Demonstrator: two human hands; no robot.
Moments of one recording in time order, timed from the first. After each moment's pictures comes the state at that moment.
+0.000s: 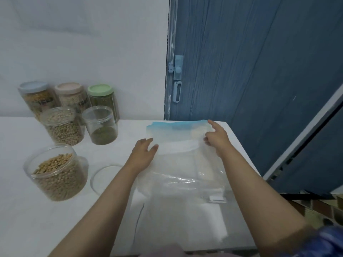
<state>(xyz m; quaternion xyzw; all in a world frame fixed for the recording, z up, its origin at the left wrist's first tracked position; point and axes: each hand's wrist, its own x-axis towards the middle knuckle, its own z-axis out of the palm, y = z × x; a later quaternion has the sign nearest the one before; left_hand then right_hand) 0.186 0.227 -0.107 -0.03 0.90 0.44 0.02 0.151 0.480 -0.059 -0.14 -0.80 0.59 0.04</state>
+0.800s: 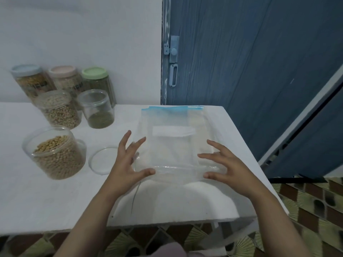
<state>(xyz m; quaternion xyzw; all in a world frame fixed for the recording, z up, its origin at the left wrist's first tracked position) 0.304 0.206 -0.121 0.13 0.84 0.53 -0.07 0.316 0.531 -0.082 0.16 -0.91 0.38 -0.05</state>
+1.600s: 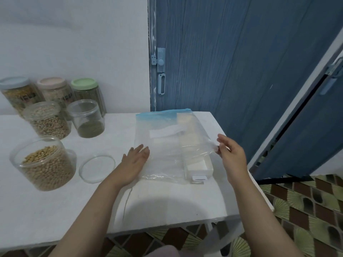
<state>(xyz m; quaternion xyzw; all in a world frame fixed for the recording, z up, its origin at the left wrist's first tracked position) 0.268 0.229 -0.111 0.08 0.90 0.41 0.13 0.286 0.535 -0.089 -0.15 -0.74 0.63 0.19</state>
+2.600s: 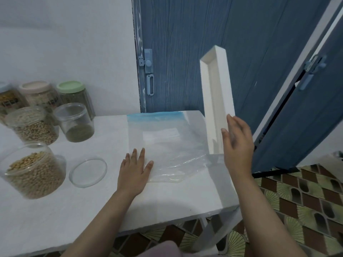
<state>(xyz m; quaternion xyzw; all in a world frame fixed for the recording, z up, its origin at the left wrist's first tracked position) 0.264 0.269 -0.163 0.05 0.98 0.19 0.01 0.312 0.545 -0.059 -0.05 -0.81 0.41 0.41</state>
